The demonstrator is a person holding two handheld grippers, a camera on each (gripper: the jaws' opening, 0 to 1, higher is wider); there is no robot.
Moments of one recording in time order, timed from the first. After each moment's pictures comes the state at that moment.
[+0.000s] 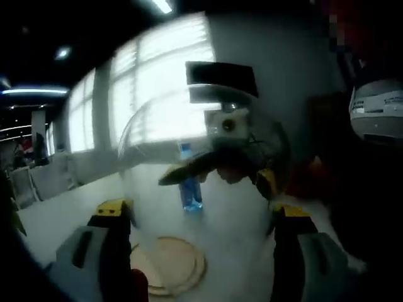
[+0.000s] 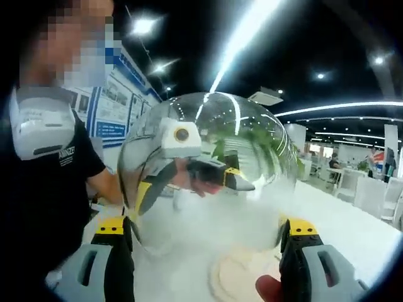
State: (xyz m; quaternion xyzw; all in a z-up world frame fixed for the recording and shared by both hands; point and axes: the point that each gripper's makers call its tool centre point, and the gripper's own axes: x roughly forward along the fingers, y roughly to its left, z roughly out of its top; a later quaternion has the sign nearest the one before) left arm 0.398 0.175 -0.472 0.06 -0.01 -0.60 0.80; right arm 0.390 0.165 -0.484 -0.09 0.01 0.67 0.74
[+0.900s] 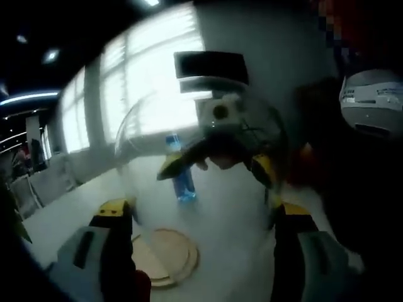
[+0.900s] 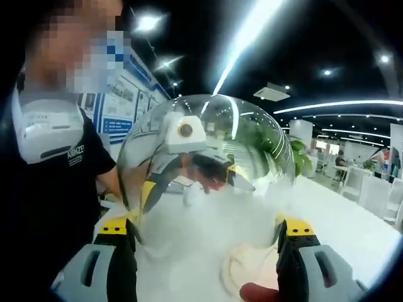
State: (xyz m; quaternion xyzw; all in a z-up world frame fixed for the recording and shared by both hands) left arm 0.378 0.174 -0.480 0.11 0.01 -0.61 0.79; right arm 0.372 0.159 -0.484 -0.11 0.02 0.68 0.73
